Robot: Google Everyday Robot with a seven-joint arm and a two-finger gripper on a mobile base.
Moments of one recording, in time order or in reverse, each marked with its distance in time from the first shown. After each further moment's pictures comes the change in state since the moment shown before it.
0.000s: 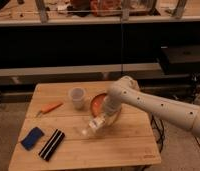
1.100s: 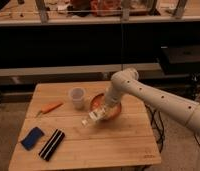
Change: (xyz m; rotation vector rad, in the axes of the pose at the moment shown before) arm 0.021 -0.034 -0.013 0.030 -0.070 0.061
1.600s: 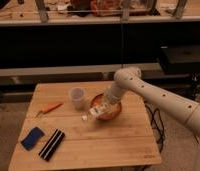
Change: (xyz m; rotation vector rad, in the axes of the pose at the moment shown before) arm 0.012 -0.012 -0.004 0.024 -0.034 0.036
